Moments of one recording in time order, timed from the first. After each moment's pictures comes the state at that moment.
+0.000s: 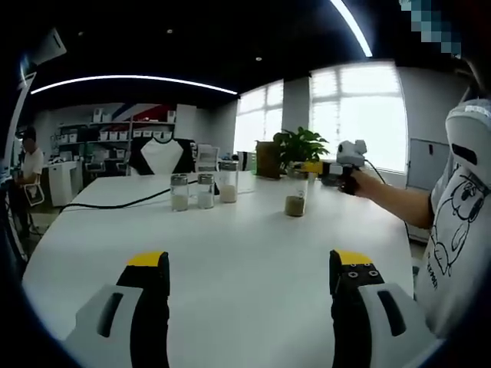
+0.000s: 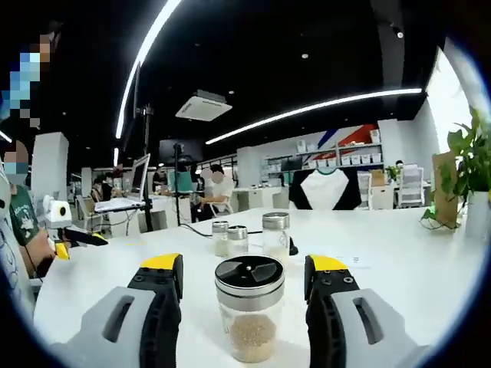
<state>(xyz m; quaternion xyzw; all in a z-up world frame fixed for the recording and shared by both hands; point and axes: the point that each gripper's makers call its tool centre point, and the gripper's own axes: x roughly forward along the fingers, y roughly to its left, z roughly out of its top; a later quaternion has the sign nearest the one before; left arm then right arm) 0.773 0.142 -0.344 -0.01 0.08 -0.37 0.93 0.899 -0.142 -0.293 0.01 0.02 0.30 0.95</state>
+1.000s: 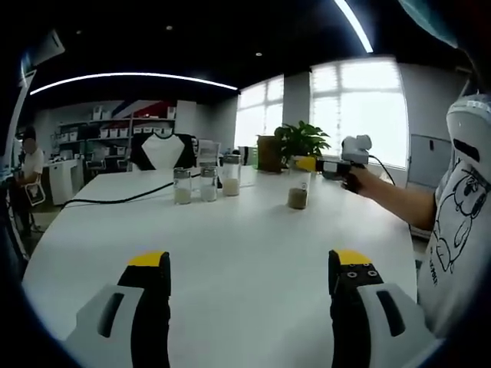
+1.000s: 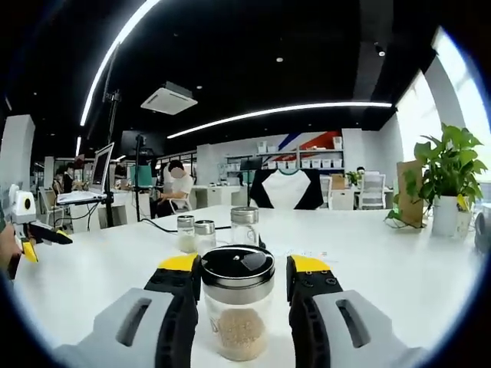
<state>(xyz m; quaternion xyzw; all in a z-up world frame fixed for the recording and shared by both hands) 0.772 0.152 -0.355 0.00 0.10 -0.36 0.93 0.908 -0.148 -0.301 0.00 0.02 0.23 0.97</state>
